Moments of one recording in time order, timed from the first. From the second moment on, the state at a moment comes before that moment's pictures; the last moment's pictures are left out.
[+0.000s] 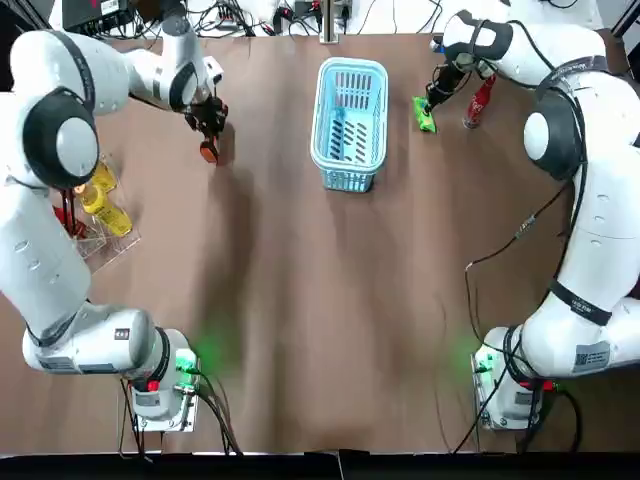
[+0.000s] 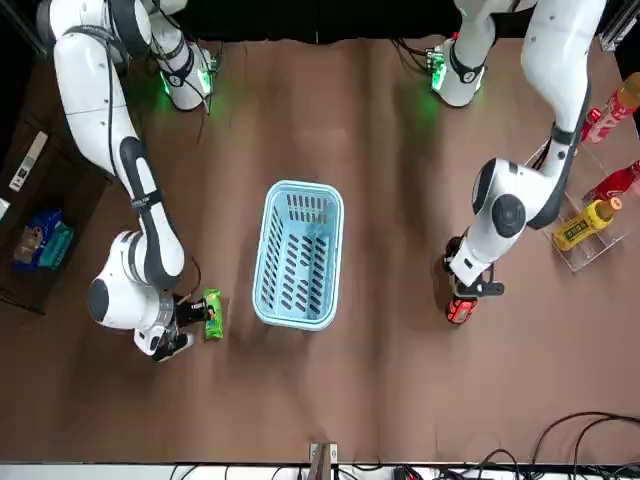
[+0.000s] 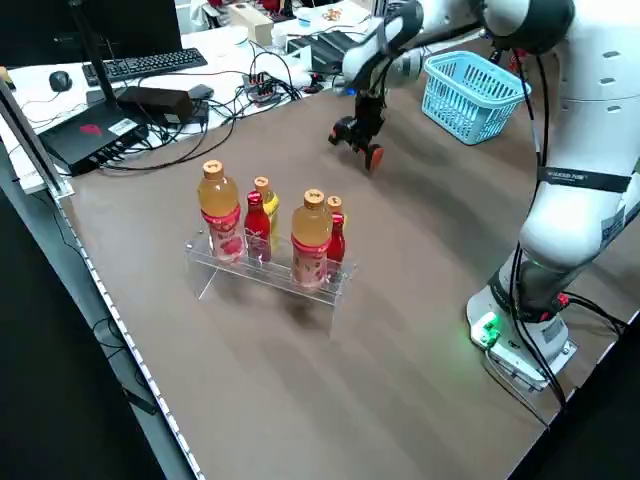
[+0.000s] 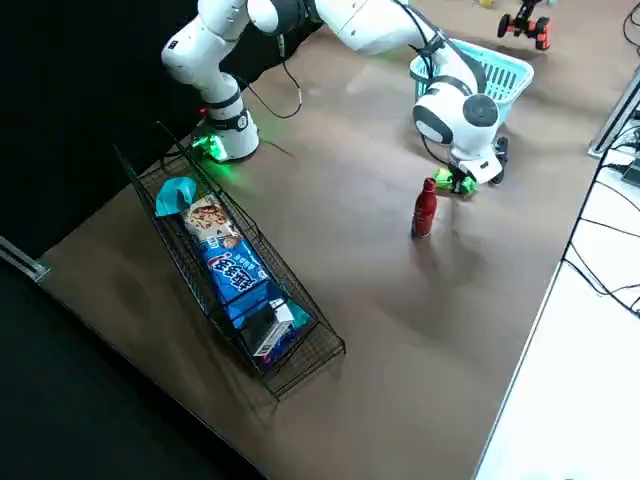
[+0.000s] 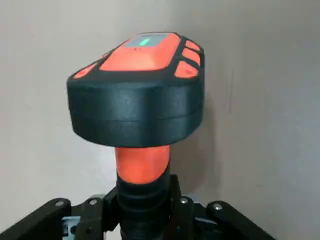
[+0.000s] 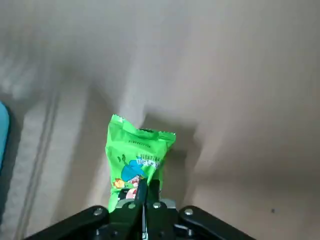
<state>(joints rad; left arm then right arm) -0.01 0.40 -0.20 -2.03 0.21 2.40 -0.32 0.14 0.79 -0.02 -1.49 0.45 2.17 -0.46</state>
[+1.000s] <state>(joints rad) 0.00 0.09 -0.39 -1.73 -0.39 1.84 -0.39 0.13 0.45 0.00 -1.45 0.74 1.73 -0.09</state>
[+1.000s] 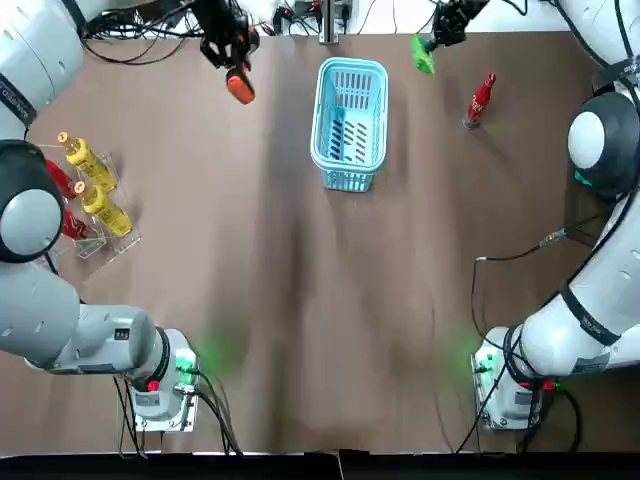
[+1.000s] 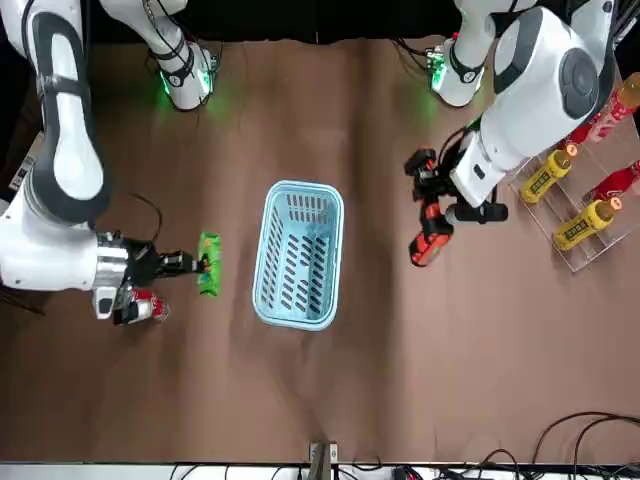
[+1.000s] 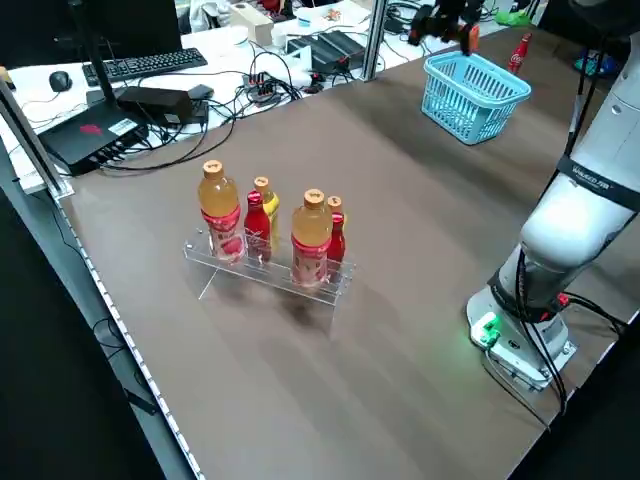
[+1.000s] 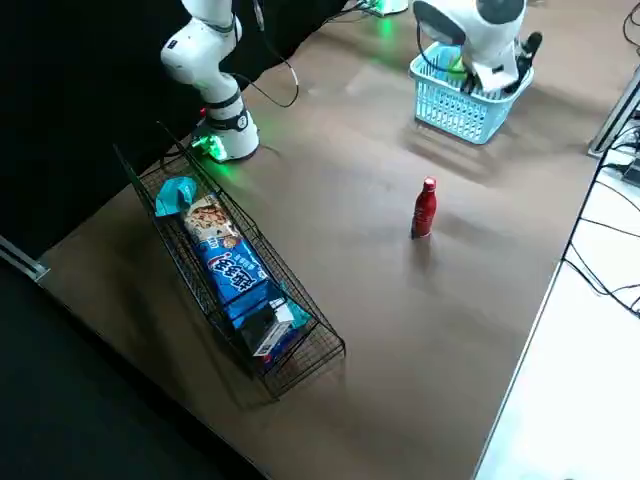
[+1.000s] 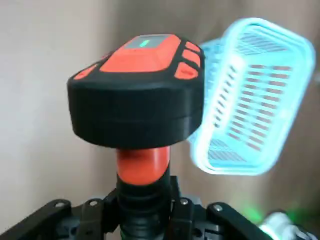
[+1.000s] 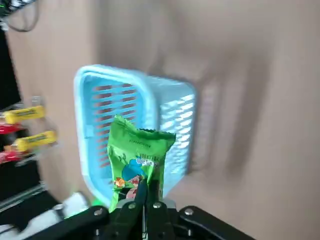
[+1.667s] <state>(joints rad) -0.02 0.14 -0.52 -1.71 -0.70 1.84 -0.50 0.34 0.45 0.08 -1.46 0.88 1.95 0.21</state>
